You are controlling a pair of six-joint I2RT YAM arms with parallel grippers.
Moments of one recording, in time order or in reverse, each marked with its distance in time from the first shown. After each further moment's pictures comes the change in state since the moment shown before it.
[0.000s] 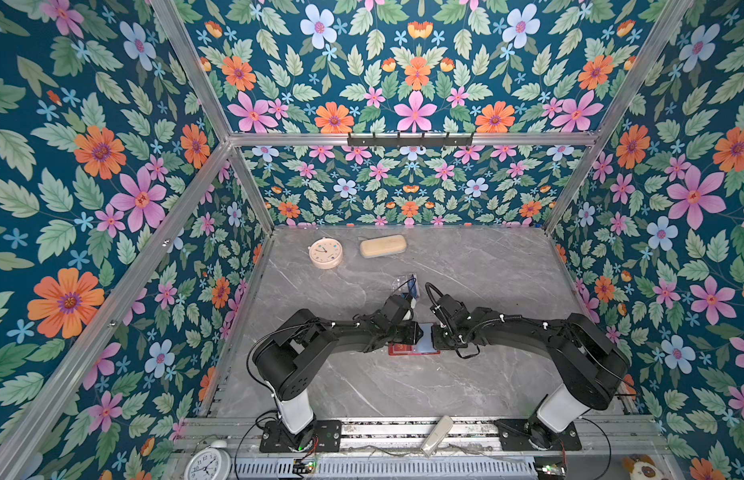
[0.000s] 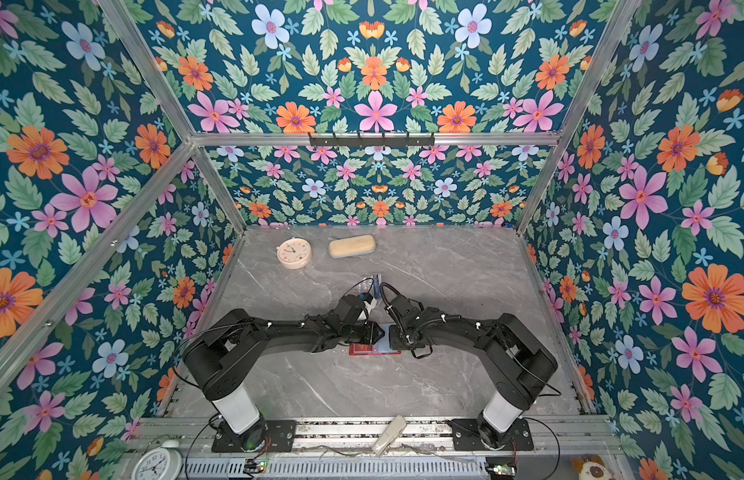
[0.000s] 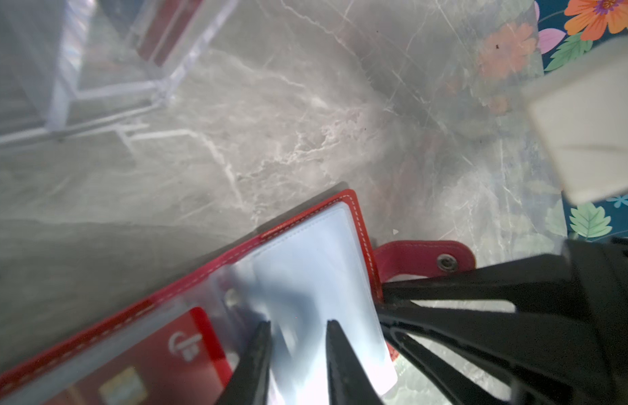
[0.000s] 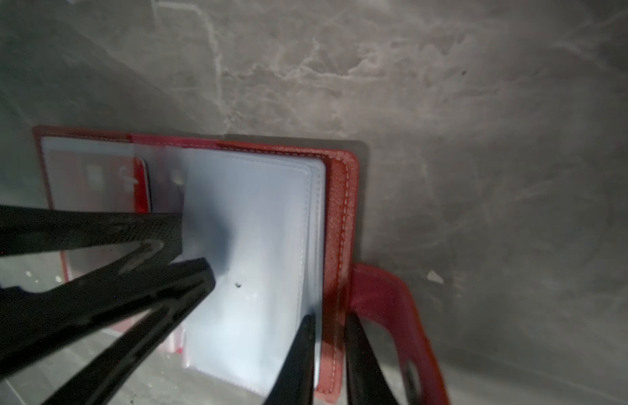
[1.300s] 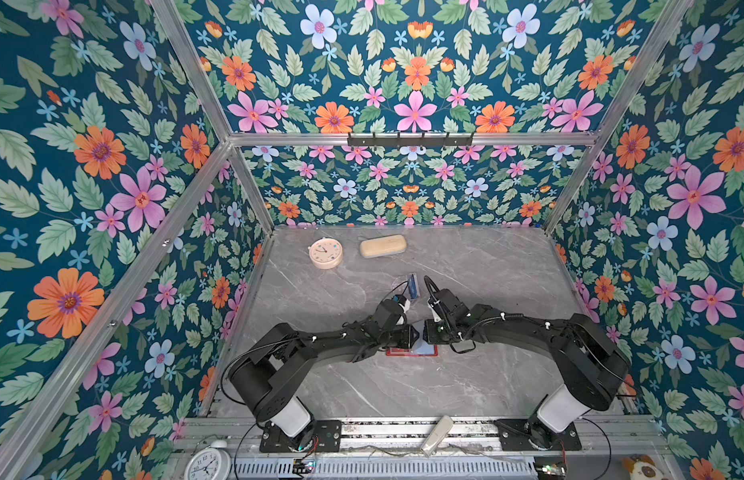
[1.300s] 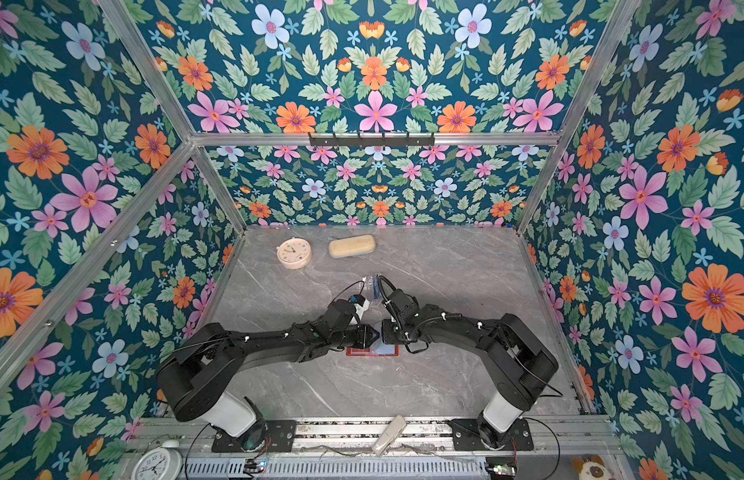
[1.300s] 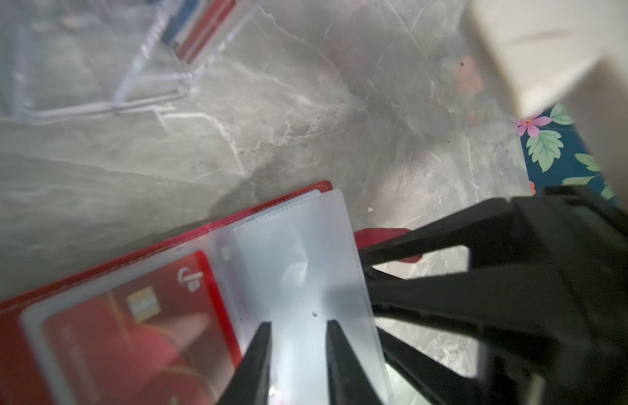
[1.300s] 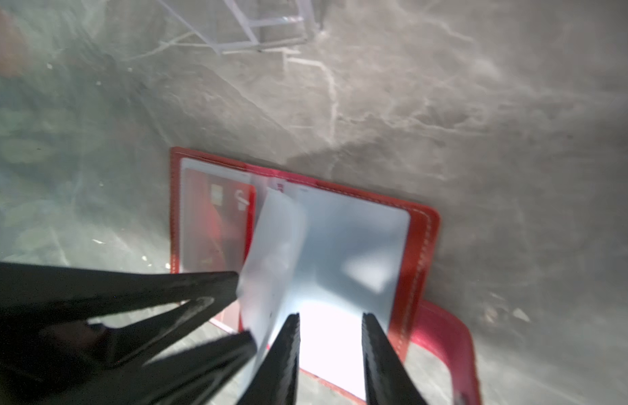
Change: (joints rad) left arm -0.008 -0.190 -0.122 0.010 -0.061 -0.018; right arm 0.002 -0.002 0.045 0.079 -0.111 -0.011
